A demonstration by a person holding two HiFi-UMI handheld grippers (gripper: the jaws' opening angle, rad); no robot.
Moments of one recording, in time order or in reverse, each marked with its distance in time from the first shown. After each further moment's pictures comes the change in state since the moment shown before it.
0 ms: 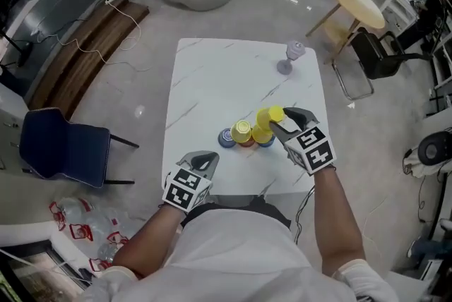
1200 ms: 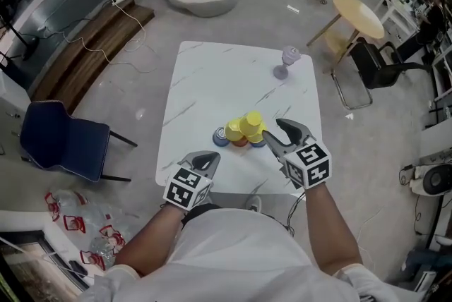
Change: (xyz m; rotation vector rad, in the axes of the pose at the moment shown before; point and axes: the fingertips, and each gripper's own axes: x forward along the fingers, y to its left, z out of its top) left arm 0.000 -0.039 0.013 -0.045 -0.062 0.027; right arm -0.048 0.025 -0.001 0.120 -0.201 0.057
